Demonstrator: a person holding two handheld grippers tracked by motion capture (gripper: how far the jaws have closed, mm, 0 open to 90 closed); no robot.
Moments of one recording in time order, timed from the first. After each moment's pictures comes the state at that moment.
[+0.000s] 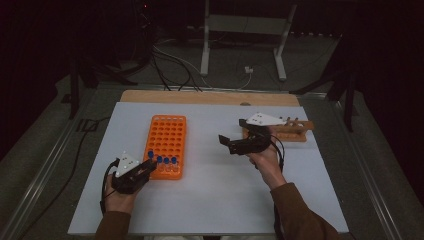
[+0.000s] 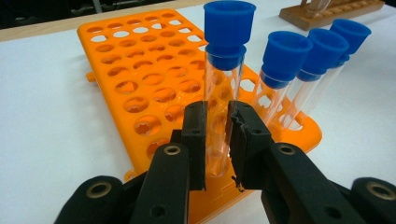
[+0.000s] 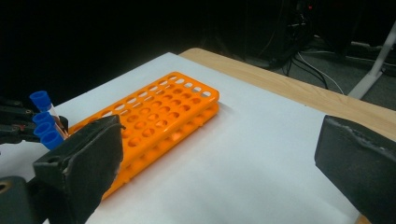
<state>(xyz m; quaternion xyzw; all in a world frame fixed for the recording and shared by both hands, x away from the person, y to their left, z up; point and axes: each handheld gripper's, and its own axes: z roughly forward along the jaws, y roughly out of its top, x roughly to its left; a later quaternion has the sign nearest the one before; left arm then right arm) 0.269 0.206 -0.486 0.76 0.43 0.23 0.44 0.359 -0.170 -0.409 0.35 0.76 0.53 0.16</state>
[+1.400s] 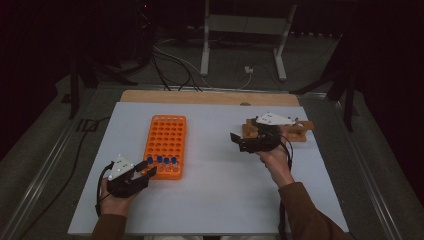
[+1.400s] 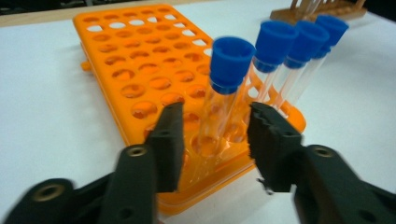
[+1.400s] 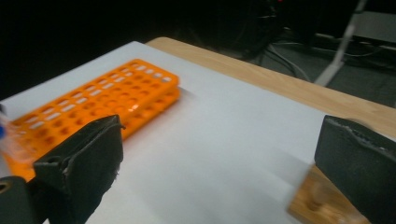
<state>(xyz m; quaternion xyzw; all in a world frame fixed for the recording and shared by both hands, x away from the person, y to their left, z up) 0.258 0.218 -0.484 0.74 0.44 0.20 0.46 0.368 -0.200 -0.417 0.38 0.76 0.49 0.19</state>
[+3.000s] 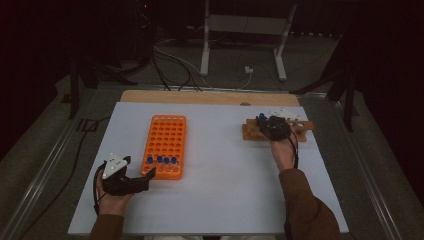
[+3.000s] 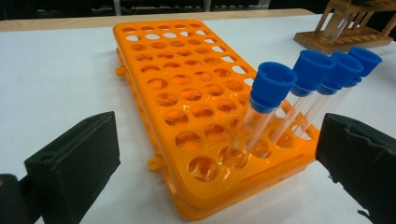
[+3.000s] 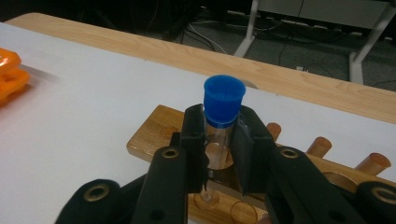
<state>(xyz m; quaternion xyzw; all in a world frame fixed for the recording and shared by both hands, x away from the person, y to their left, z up) 0.260 0.224 -0.481 0.71 0.48 0.23 0.46 0.427 -0.248 -0.467 0.48 0.72 0.41 0.28</state>
